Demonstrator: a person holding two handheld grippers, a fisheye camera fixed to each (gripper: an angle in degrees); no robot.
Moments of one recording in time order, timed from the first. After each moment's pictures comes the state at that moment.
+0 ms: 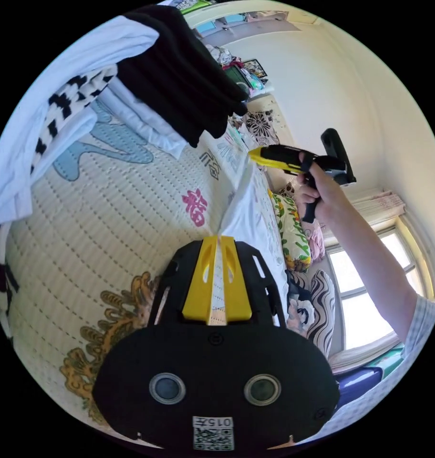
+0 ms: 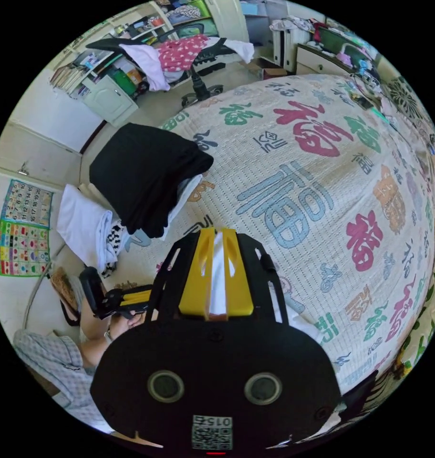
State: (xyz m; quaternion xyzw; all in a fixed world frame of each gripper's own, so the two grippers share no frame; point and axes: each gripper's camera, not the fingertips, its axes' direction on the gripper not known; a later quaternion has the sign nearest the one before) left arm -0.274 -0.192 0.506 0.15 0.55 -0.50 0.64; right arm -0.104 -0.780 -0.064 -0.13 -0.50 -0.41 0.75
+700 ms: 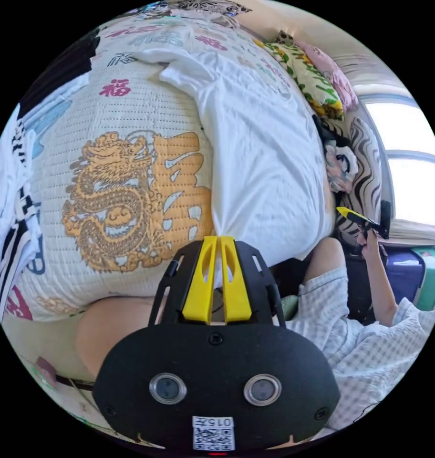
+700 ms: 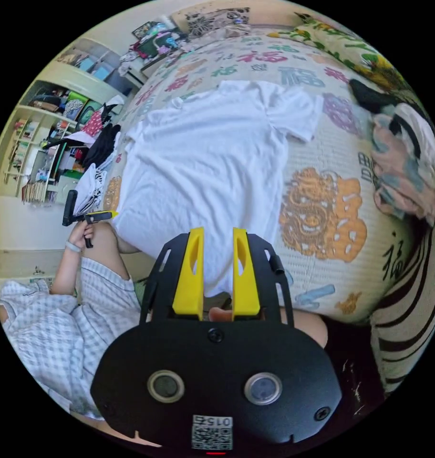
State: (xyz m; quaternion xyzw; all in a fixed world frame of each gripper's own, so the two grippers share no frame) left arm -0.157 -0.267 0.410 -0.08 0.54 -0.13 0.83; right arm 0.451 -0.506 0.048 -0.26 -0.47 -0.06 0.84
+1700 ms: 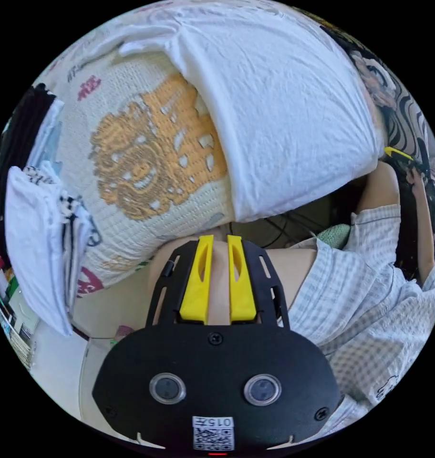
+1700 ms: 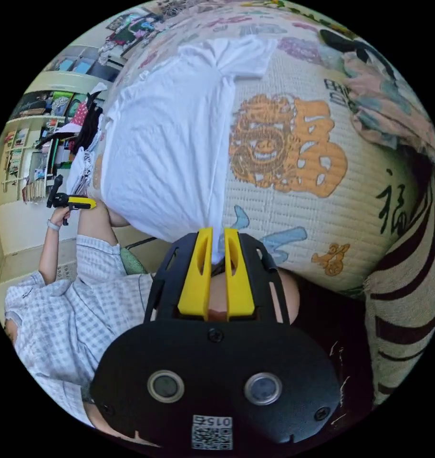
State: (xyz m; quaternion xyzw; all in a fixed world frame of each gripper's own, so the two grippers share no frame) left arm -0.036 -0.410 0.397 -0.19 0.40 0.07 0.89; right arm 0.631 -0.560 0.061 -0.29 -0.50 -0.08 0.81
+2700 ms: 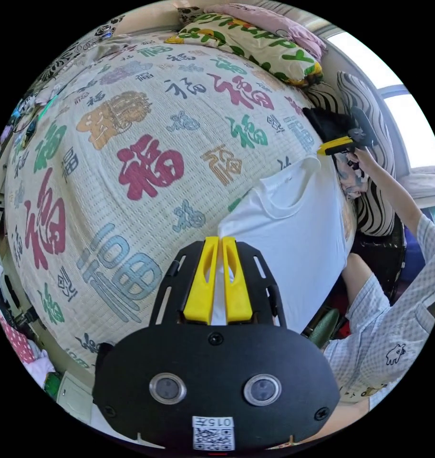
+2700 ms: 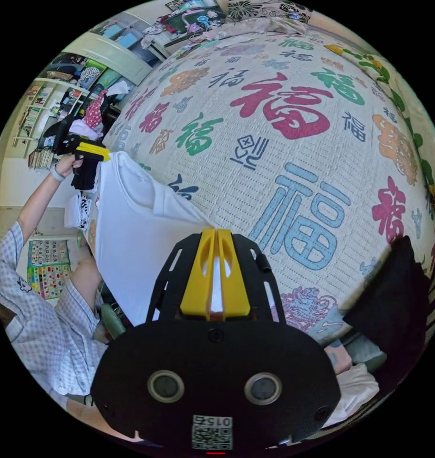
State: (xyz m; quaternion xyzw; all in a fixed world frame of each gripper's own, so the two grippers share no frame) left arm -0.040 -0.852 0.517 -0.03 0.48 0.13 0.87; right arm 0.550 -0.987 0.180 -0.25 -0.50 -0.24 0.79
